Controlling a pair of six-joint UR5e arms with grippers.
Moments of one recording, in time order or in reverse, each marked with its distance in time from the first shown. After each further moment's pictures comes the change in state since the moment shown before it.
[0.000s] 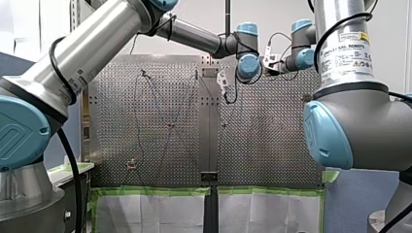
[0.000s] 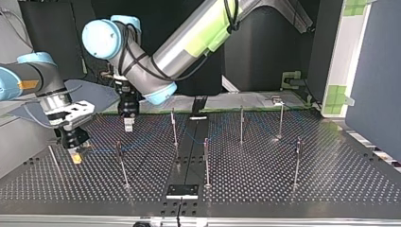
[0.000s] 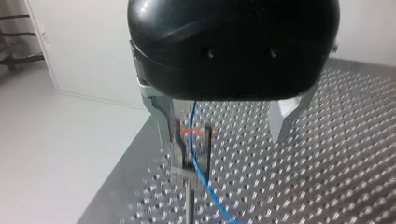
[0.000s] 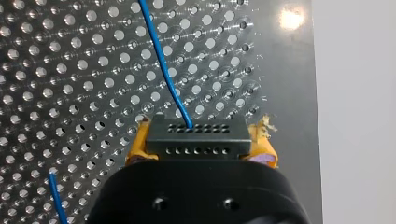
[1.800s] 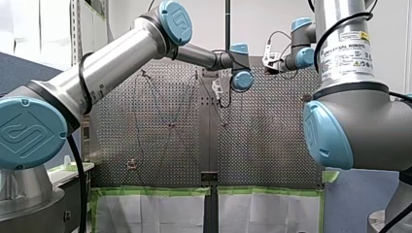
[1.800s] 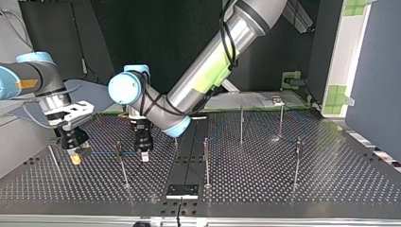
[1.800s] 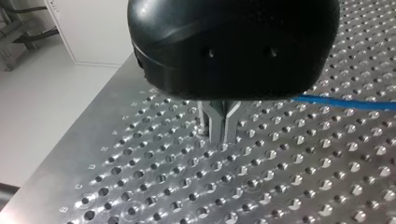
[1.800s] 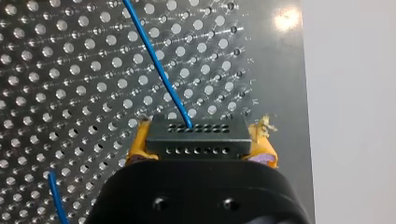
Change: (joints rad) left arm 0.146 -0.201 0.249 0.101 0.043 0.093; right arm 0.002 -0.008 0.000 -0.005 0.002 0.008
